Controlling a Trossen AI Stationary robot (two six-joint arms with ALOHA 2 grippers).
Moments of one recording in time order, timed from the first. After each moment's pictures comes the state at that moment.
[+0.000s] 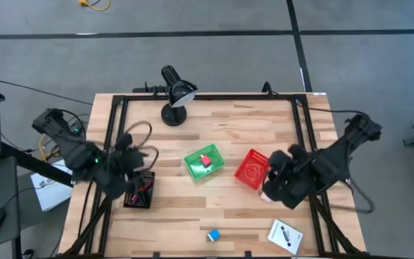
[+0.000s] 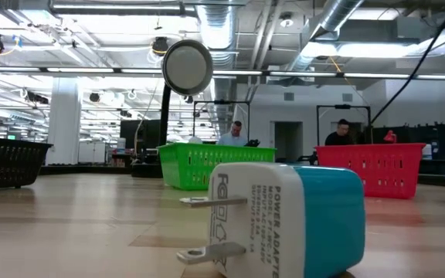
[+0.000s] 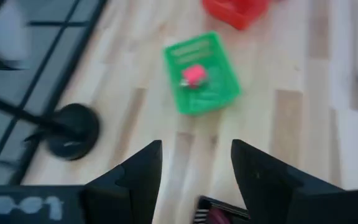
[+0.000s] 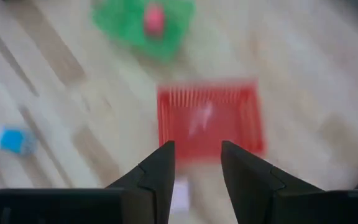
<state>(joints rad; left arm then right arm) -0.71 1.17 1.29 -1.30 -0.71 -0.73 0.69 1.42 1.45 -1.48 0.49 1.30</state>
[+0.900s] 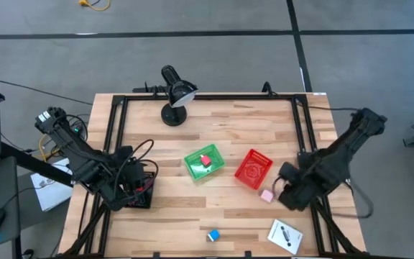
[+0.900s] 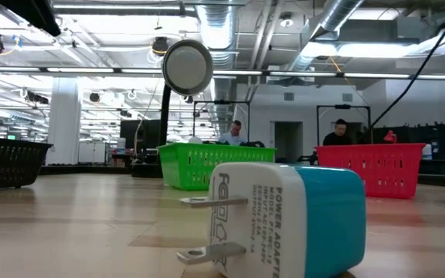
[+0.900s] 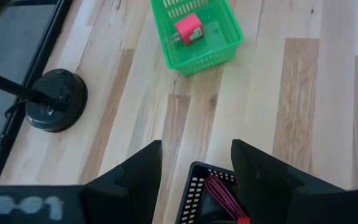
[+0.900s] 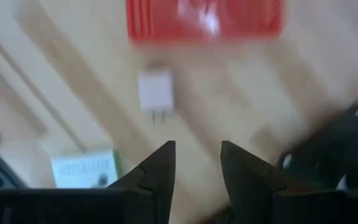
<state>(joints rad) -0.78 1.17 1.08 -1.26 -0.68 -0.86 0.78 1.24 1.14 -1.40 0.21 1.39</state>
